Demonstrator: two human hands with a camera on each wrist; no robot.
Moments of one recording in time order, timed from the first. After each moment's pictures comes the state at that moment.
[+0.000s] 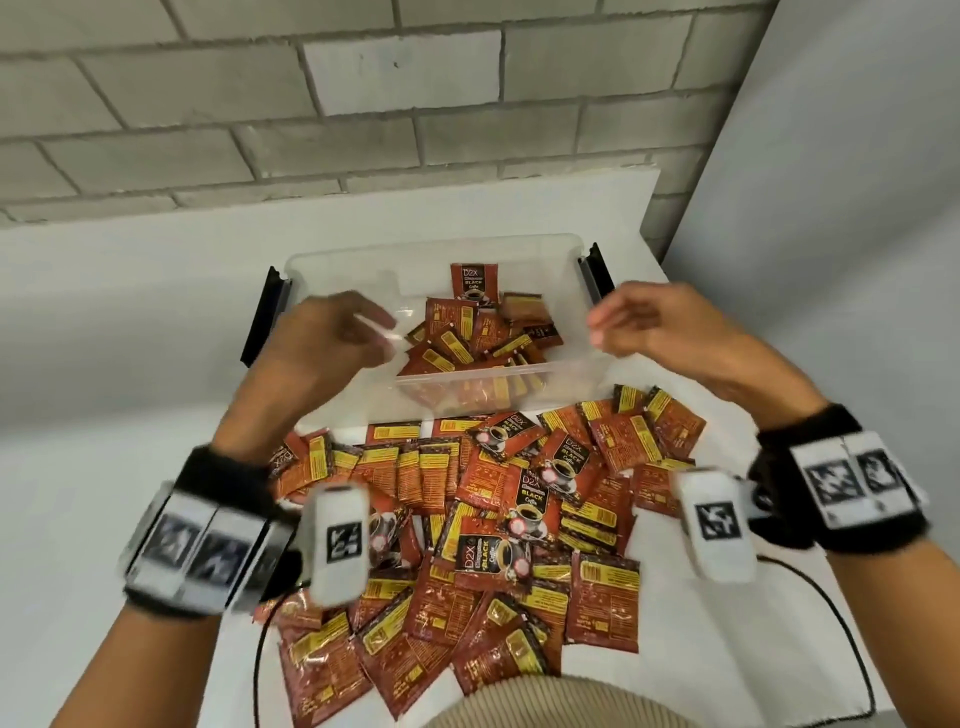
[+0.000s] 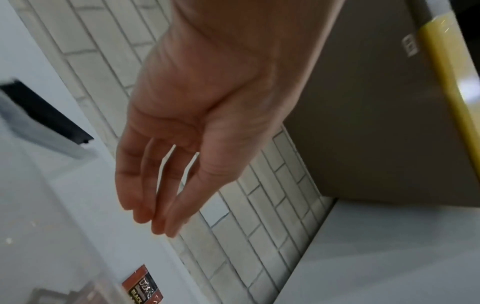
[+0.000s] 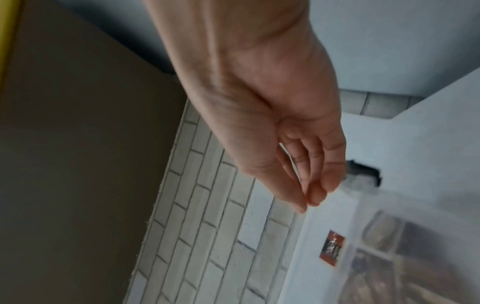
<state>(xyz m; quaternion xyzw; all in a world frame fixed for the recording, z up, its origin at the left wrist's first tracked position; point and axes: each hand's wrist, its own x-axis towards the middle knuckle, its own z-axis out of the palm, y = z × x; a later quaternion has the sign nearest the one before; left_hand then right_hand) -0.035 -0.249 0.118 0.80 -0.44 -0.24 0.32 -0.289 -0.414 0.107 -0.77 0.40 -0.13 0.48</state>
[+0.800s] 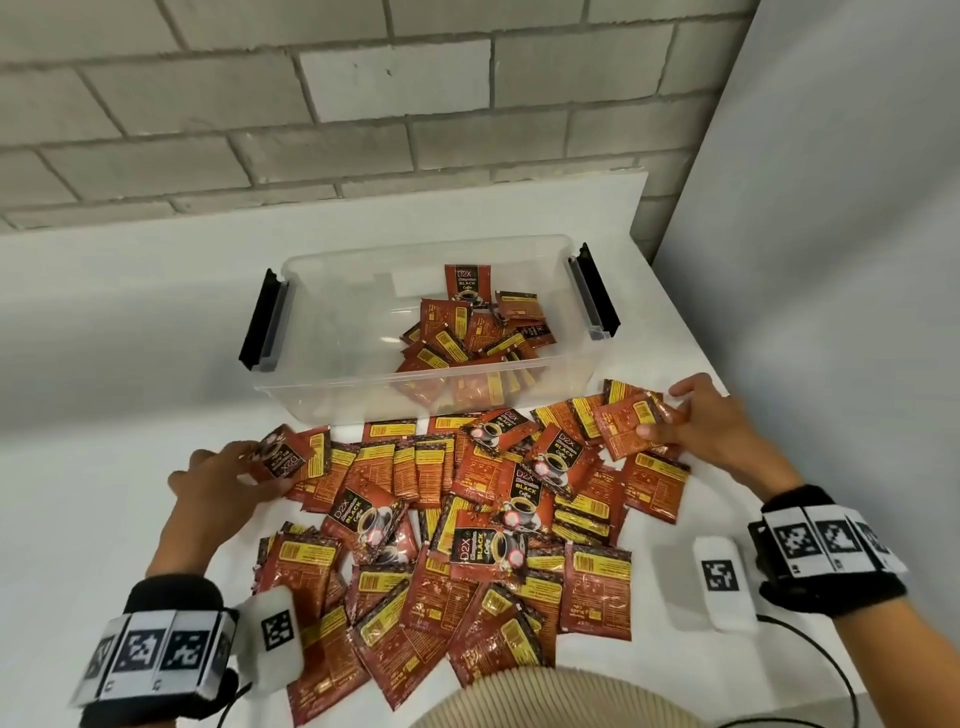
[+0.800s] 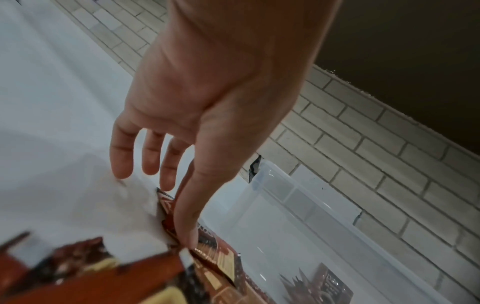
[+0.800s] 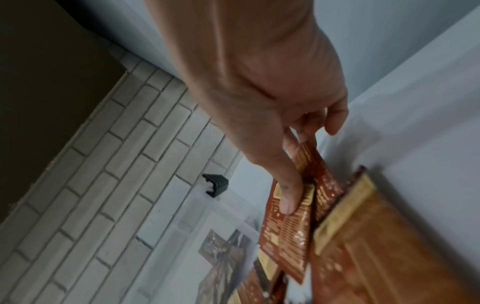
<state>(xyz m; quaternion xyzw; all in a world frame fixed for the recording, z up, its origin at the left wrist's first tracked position) 0.025 -0.151 0.000 0.94 -0.23 -0.22 0.15 -0.357 -0.418 -0.001 -0.70 0.62 -0.05 0.35</state>
